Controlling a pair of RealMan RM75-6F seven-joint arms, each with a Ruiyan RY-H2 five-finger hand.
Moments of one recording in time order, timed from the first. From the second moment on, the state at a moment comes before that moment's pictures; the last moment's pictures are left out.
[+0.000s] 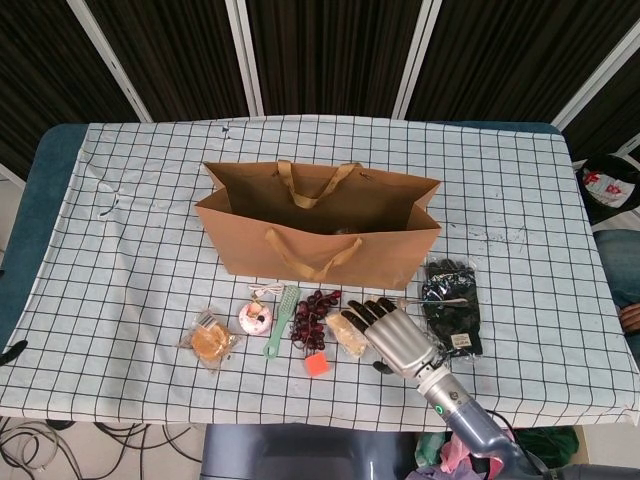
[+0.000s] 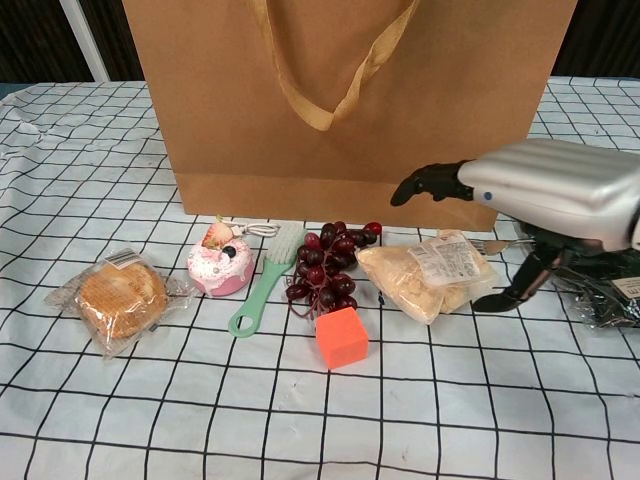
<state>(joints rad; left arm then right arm) -0.05 -0.98 -0.07 -1.64 1.48 1.55 -0.06 0.56 -1.40 0.09 -1.88 -1.34 1.01 -0.65</state>
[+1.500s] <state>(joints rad) -0.05 -0.98 -0.07 -1.64 1.47 1.53 -0.06 0.73 -1.55 0.10 -1.61 -1.14 0.92 -0.72</state>
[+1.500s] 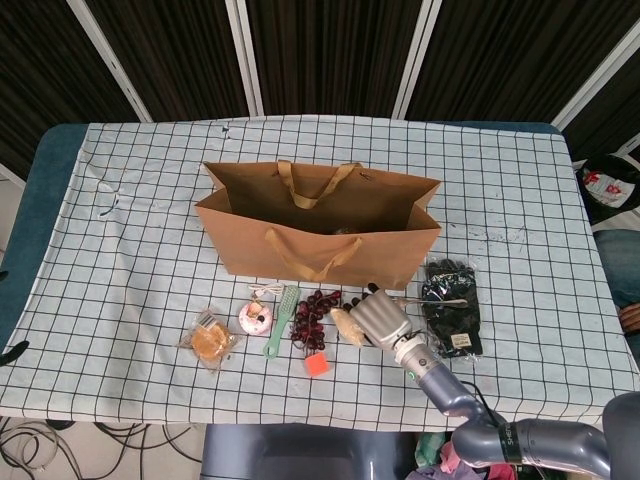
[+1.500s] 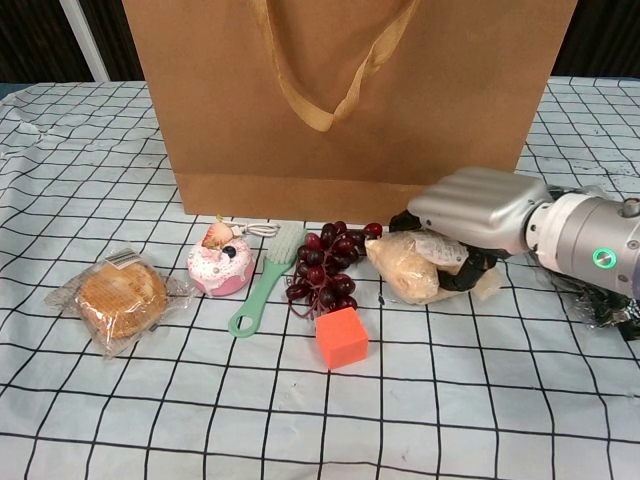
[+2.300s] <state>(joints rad) -0.05 -0.98 -0.06 -1.65 1.48 1.52 -0.03 0.45 -1.13 0.09 -1.97 -1.41 1.44 -0.45</state>
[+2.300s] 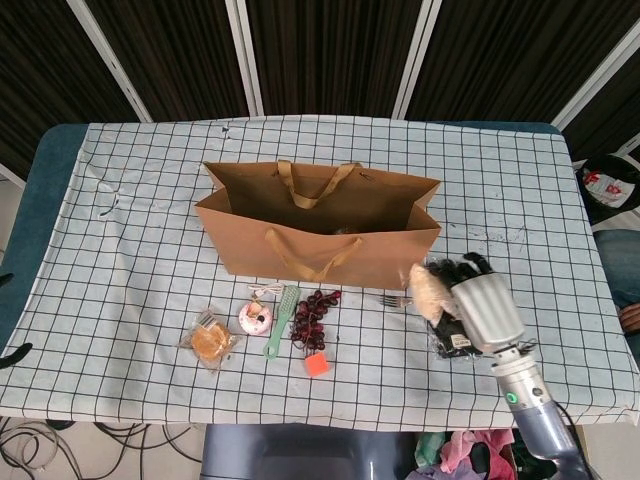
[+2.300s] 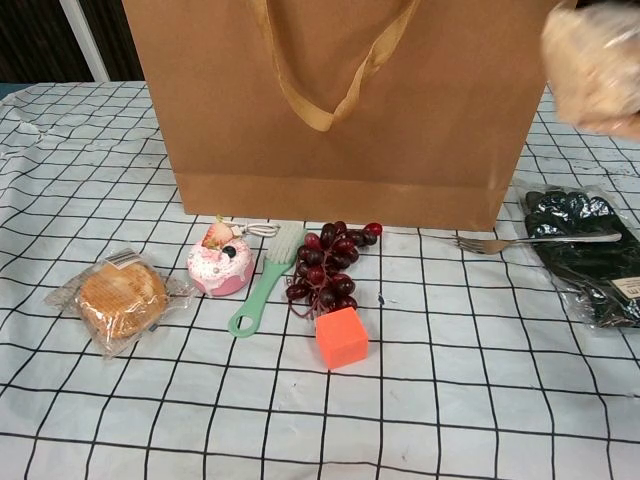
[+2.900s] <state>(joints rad) -0.05 -0.98 -0.06 -1.65 1.47 1.53 -0.05 0.64 -0.95 0.47 -1.97 -1.12 1.35 -0.40</state>
